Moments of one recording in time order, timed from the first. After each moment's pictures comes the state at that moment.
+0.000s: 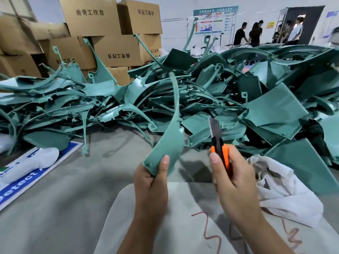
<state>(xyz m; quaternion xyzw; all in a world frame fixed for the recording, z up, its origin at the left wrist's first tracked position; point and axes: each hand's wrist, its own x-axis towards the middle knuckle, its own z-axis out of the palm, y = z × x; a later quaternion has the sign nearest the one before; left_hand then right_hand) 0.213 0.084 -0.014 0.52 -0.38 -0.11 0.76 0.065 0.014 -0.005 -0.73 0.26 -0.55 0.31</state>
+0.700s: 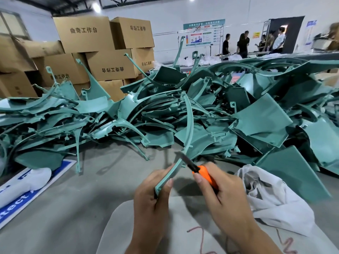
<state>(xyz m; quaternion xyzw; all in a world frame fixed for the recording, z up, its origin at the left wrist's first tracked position) 0.224 0.079 -0.024 0.54 -0.54 -0.01 0.64 0.062 0.003 -0.012 -0.81 0.25 -0.50 0.20</state>
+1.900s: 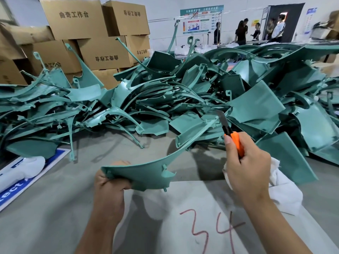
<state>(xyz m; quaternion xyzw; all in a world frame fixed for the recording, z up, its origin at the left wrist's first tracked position) 0.273 0.101 -0.015 0.47 -0.36 -0.21 0.77 0.031 -0.030 -0.002 -0.68 0.41 -0.58 0.15</state>
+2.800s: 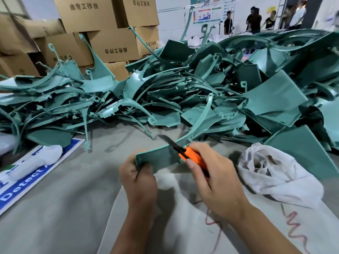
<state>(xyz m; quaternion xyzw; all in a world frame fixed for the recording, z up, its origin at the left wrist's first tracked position) 0.237 0.088 -0.019 0.56 -0.35 0.01 0.75 0.078 0.026 -0.007 -0.84 0.19 -0.48 0.18</state>
